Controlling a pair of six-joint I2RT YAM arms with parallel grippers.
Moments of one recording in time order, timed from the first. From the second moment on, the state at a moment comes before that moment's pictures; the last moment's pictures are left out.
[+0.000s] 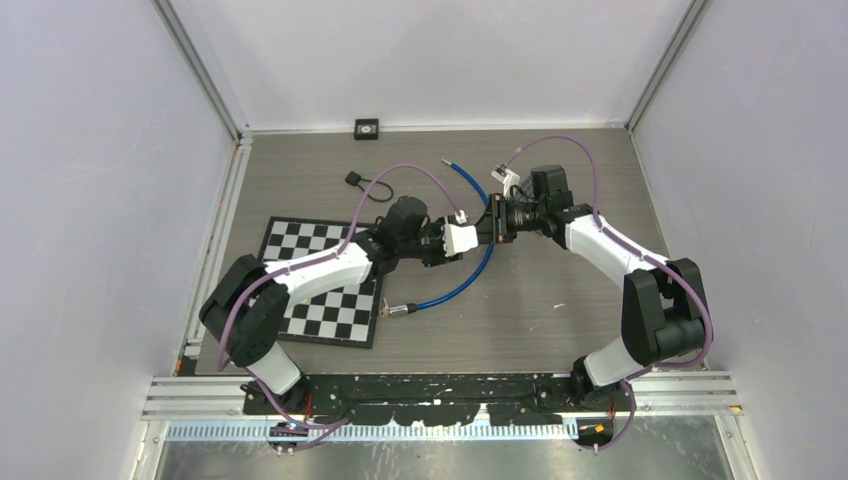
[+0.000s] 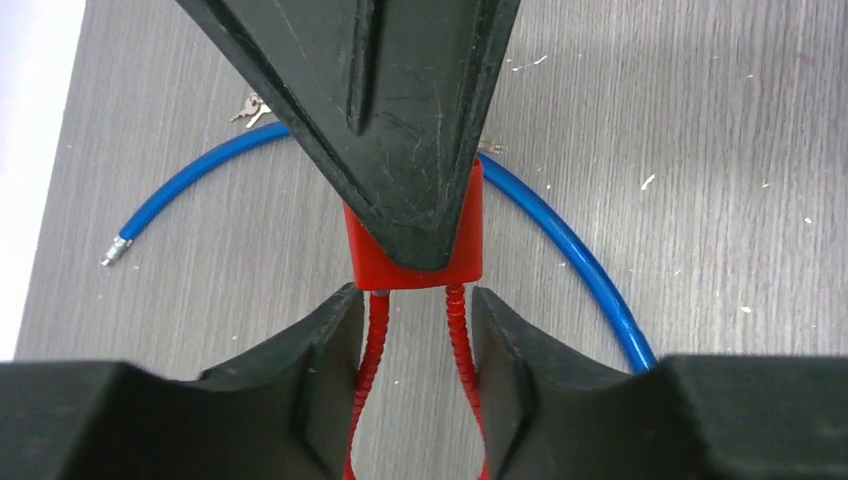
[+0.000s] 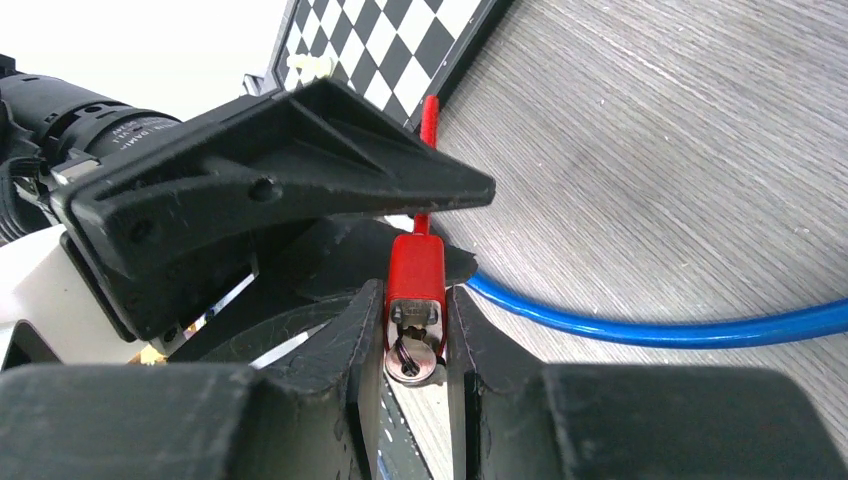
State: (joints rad) left arm -0.77 1.60 0.99 0.09 0.37 0.65; right arm 0.27 1.52 0.97 -0.18 -0.93 0.33
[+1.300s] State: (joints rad) left arm -0.78 1.55 0.90 0.21 0.32 0.60; right arm 0.17 1.48 0.90 -0.09 -0.88 0.42
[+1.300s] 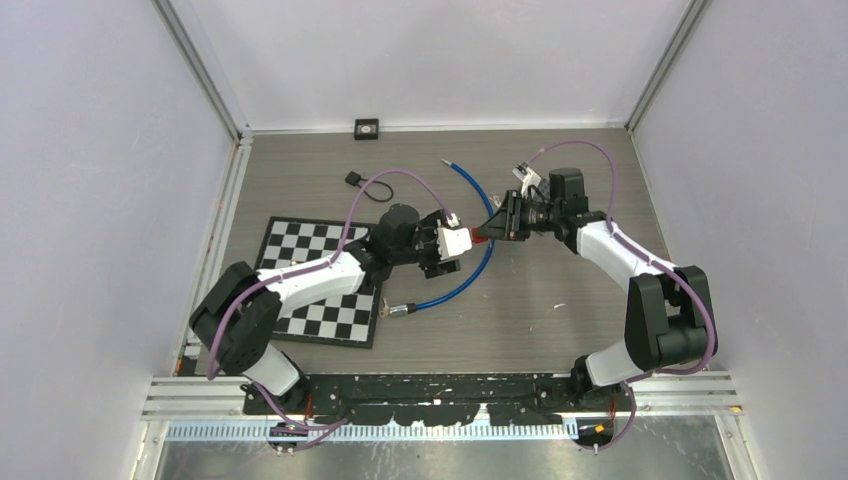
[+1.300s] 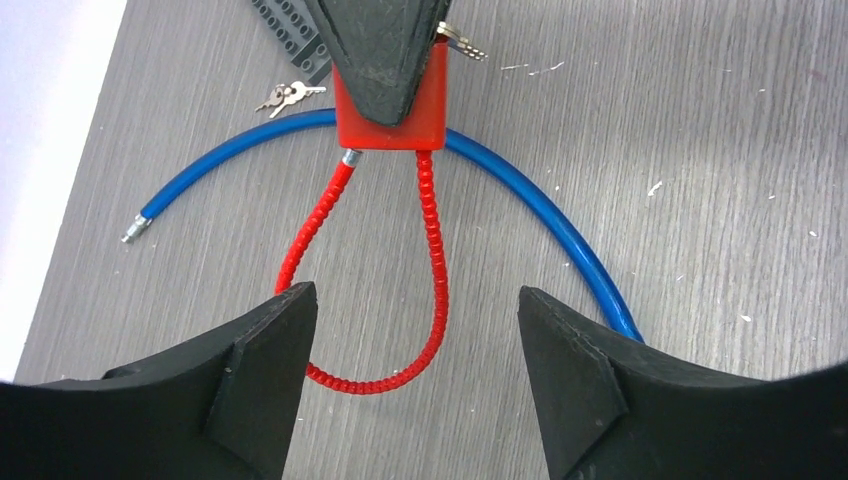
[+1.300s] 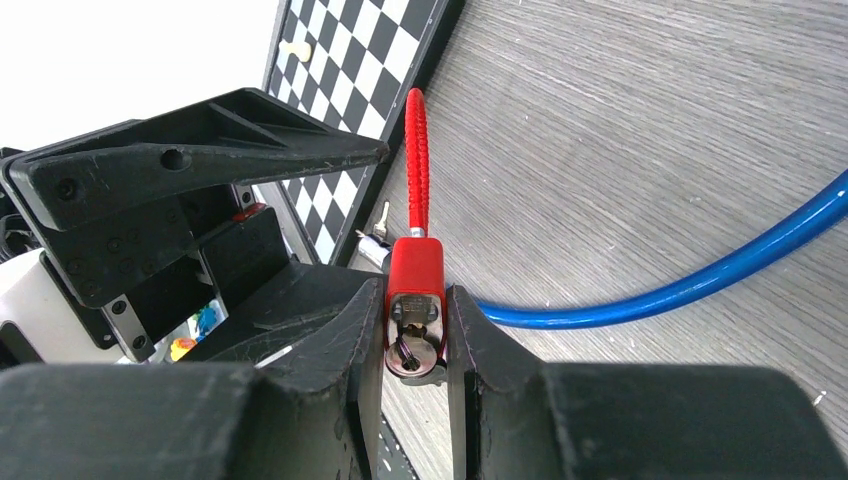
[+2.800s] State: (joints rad) left arm -0.79 1.68 1.04 0.15 0.37 0.50; right arm 0.18 1.52 0.89 -0.08 -0.93 0.44
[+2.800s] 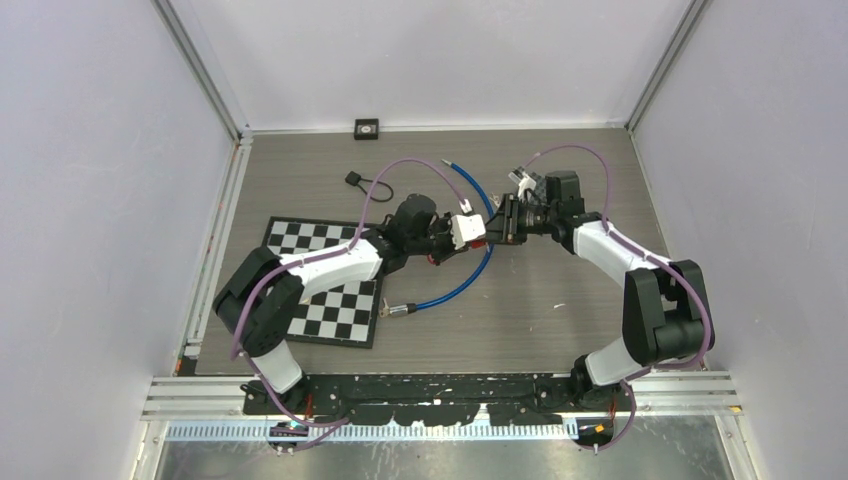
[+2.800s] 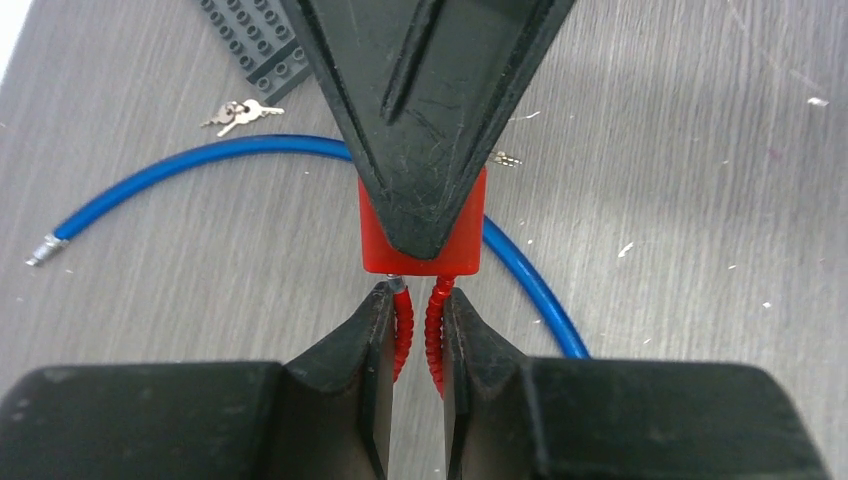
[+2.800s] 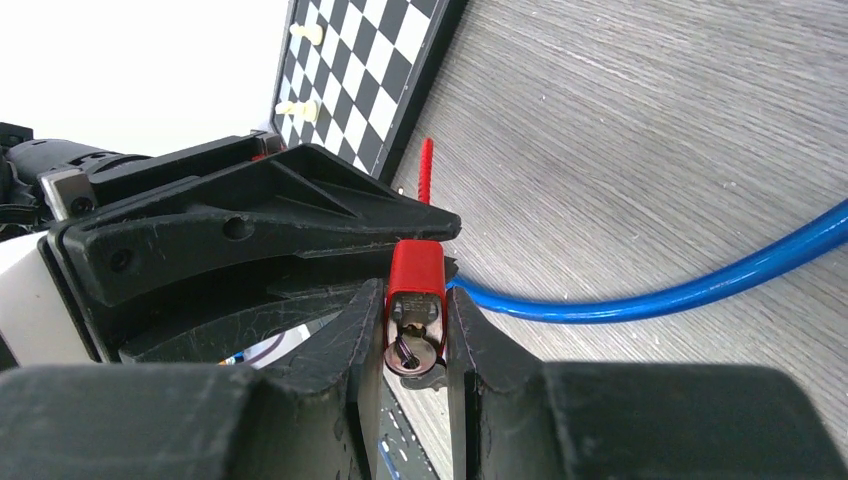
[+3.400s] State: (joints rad) left arm -0.78 1.63 0.97 0.17 0.52 0.42; right arm 0.18 1.44 0.86 -0.12 -0.88 0.39
